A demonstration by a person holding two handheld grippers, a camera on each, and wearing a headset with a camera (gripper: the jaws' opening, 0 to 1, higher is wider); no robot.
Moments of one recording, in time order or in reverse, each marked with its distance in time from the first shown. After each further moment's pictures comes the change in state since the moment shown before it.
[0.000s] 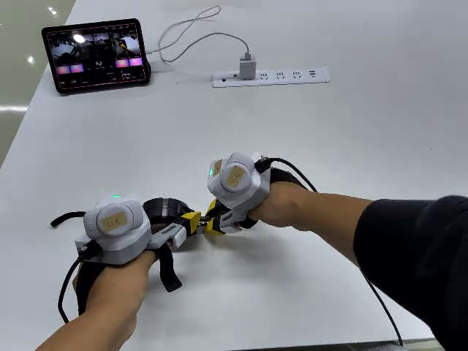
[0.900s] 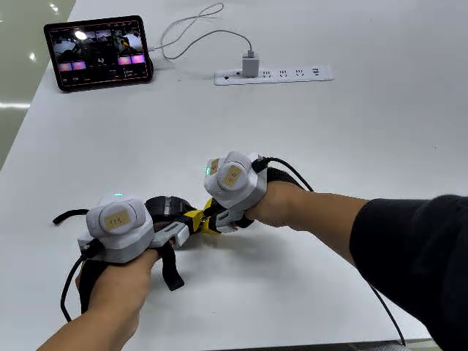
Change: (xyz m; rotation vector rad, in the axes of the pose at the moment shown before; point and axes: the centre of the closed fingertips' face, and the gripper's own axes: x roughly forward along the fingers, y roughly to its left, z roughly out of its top) left arm -0.001 0.000 0.000 -0.001 -0.004 0.000; right arm 0.006 0.002 0.009 -0.009 -0.017 0.005
